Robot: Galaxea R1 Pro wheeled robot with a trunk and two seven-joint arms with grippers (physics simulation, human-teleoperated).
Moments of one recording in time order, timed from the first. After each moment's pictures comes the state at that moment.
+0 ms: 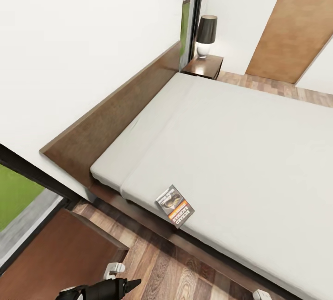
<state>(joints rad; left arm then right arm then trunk) -0.36 0.07 0.10 -0.45 0.09 0.23 -0.89 -0.50 -0.29 -0.09 0.08 -0.07 0.07 0.96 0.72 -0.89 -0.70</state>
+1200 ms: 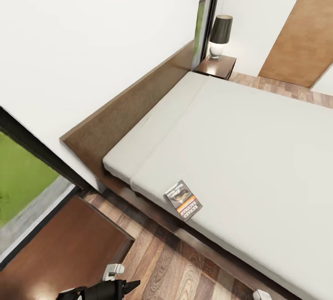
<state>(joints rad) -0.36 0.08 0.11 -0.43 0.09 0.22 -0.89 -0.50 -0.29 -0.09 0.08 -0.07 0.07 0.96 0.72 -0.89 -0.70</state>
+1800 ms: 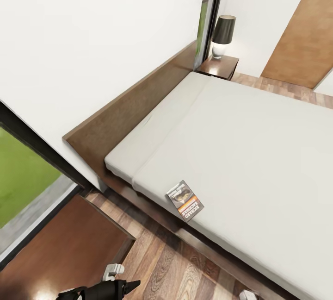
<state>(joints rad) -0.36 0.08 0.11 -0.43 0.09 0.22 -0.89 -0.50 -0.21 -0.09 0.08 -0.07 0.07 0.96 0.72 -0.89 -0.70</state>
